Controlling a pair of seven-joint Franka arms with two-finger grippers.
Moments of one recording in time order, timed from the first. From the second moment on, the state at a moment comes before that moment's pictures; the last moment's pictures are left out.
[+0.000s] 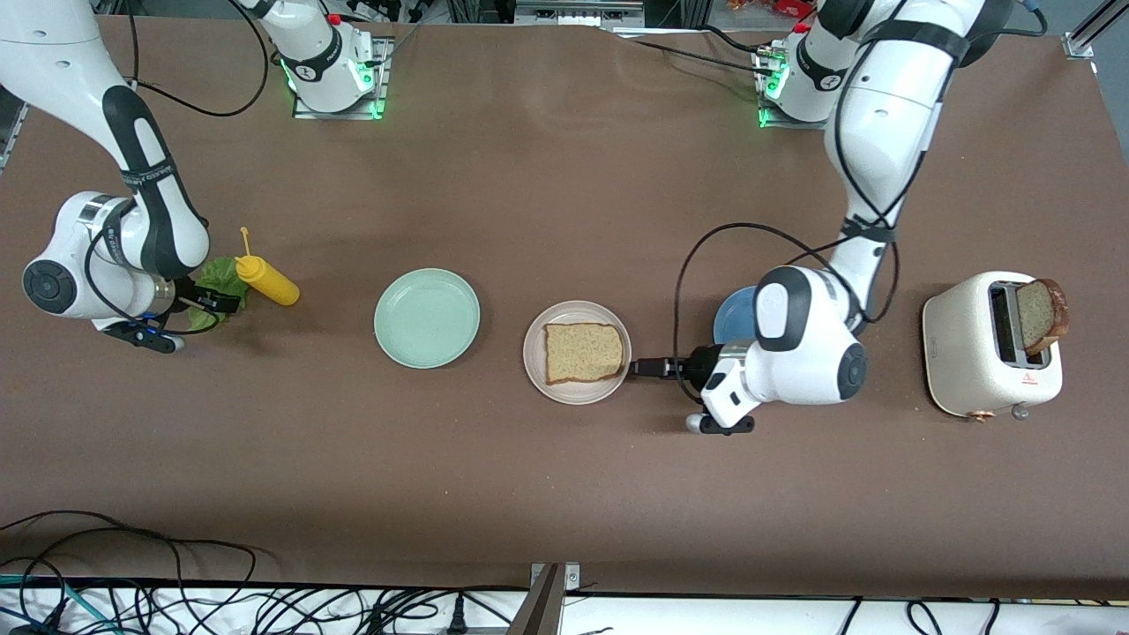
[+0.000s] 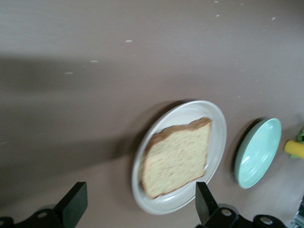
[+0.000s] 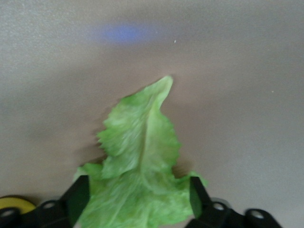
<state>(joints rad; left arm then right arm) -0.26 0.81 -0.04 -1.36 -0.70 2.00 0.05 -0.12 0.52 -0.13 -1.99 -0.06 2.20 0.12</state>
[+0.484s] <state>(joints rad) -0.15 0.72 -0.04 -1.36 -0.34 1.77 0.05 -0.12 0.52 -0.12 -1.98 -0.06 2.20 0.12</state>
